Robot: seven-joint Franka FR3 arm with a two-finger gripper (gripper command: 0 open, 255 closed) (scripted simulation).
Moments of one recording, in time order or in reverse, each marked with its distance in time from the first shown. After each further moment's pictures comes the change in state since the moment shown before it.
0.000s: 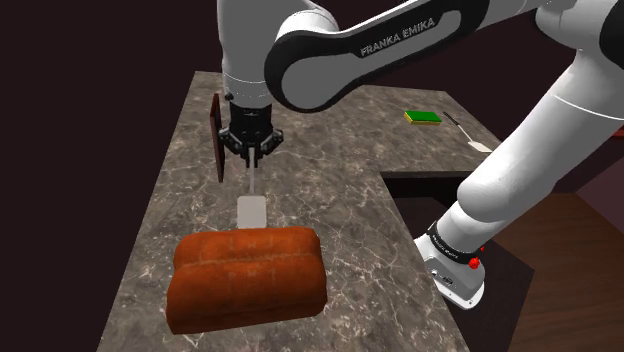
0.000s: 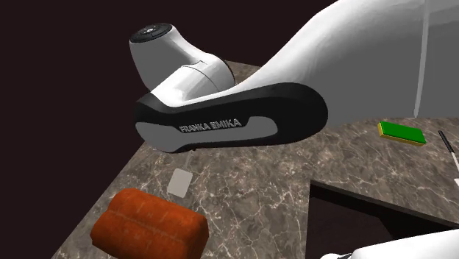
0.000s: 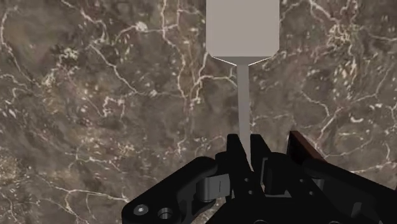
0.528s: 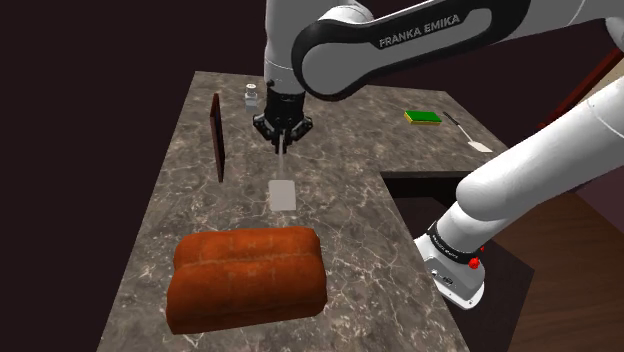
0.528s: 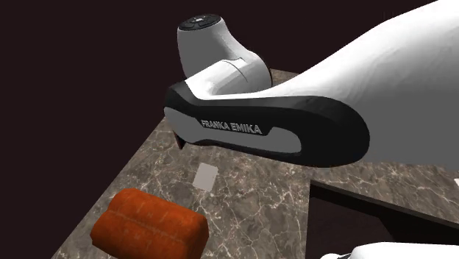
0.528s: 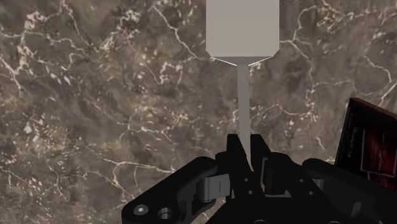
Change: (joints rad) arm -0.038 -0.265 -0.122 -0.167 0.240 0.006 -0.289
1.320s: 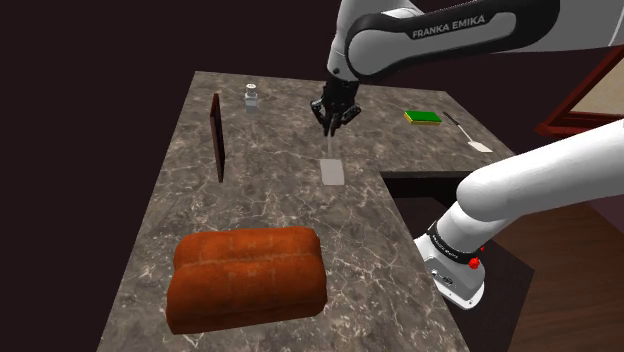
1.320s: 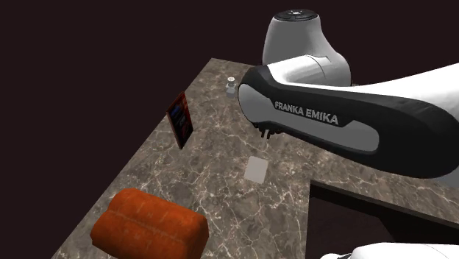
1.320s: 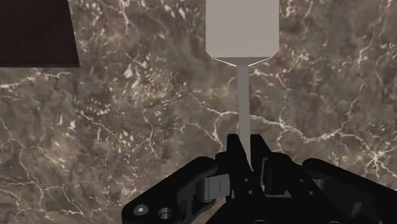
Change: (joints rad) arm 0.010 -0.268 -0.302 -0.261 0.117 -0.005 -0.388
